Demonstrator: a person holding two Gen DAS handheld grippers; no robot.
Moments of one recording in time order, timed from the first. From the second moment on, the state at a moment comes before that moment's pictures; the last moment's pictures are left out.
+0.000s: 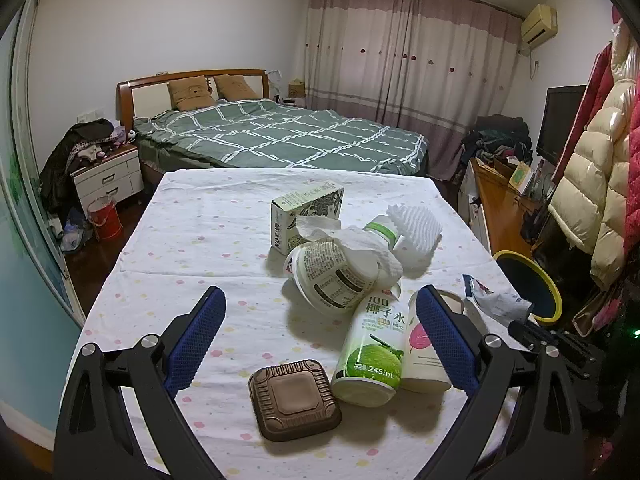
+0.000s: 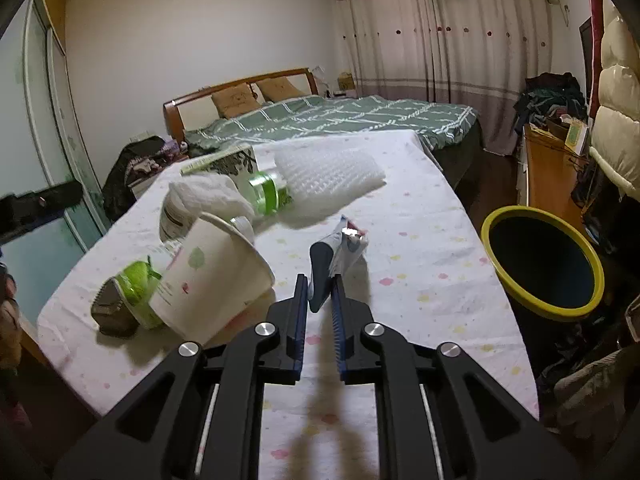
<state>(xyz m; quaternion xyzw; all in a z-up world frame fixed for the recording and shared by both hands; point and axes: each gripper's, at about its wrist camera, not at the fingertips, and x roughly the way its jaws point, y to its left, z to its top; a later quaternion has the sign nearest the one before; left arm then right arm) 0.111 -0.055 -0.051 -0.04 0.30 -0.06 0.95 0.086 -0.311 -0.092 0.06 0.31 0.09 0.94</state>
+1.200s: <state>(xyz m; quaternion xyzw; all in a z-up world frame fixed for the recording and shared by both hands) 0.122 -0.087 -0.052 -0.01 0.31 -0.08 0.95 0.154 -0.500 -0.108 0.11 0.31 -0.11 0.94</state>
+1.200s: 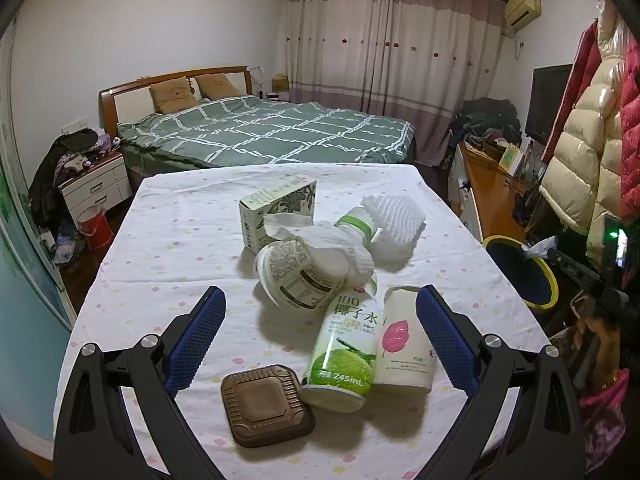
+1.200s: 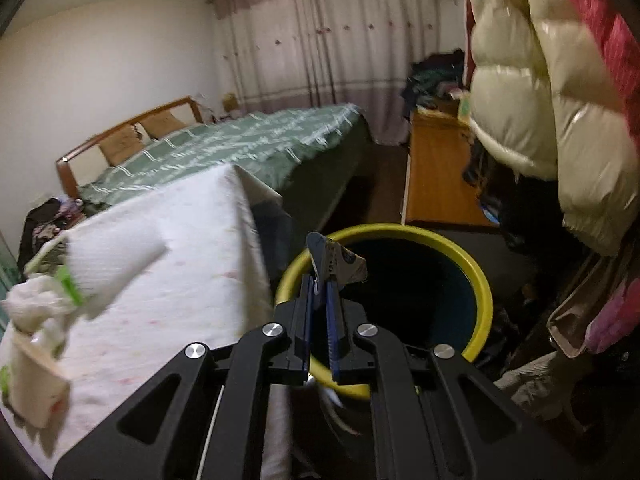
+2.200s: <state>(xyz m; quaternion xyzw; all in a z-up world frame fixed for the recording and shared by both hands) 0.135 -0.138 -0.085 0.04 0.36 -0.17 0.92 0.147 -0.452 -0.094 0.13 0.29 -0.07 0.95</state>
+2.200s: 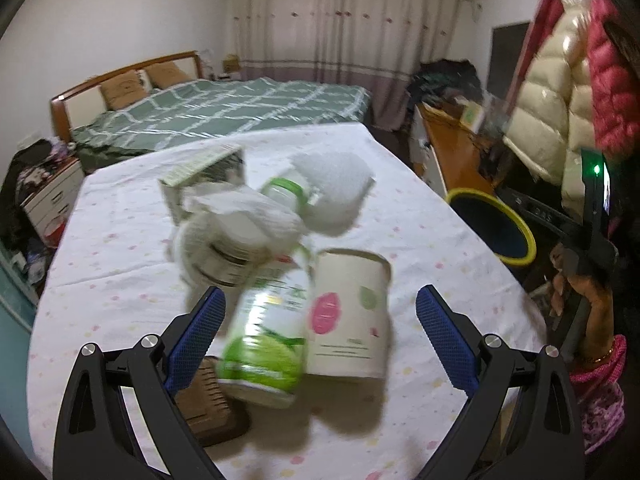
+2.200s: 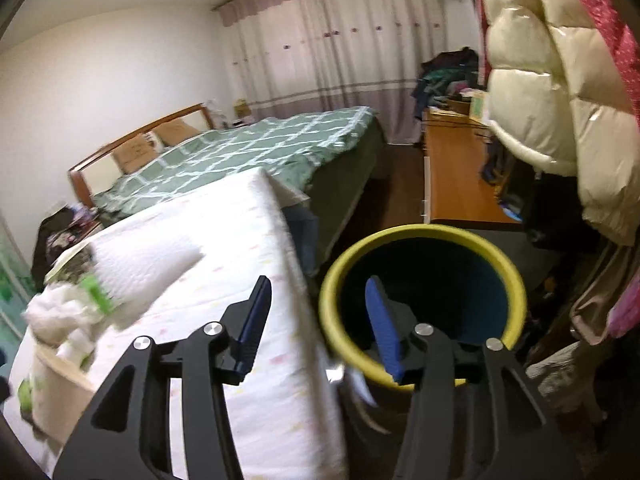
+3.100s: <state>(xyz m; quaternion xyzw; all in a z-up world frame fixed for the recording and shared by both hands) 0.167 -0.199 -0.130 0.10 0.42 -0.21 0.88 0.146 -0.435 -0.107 0.14 0.30 -0.05 0.94</state>
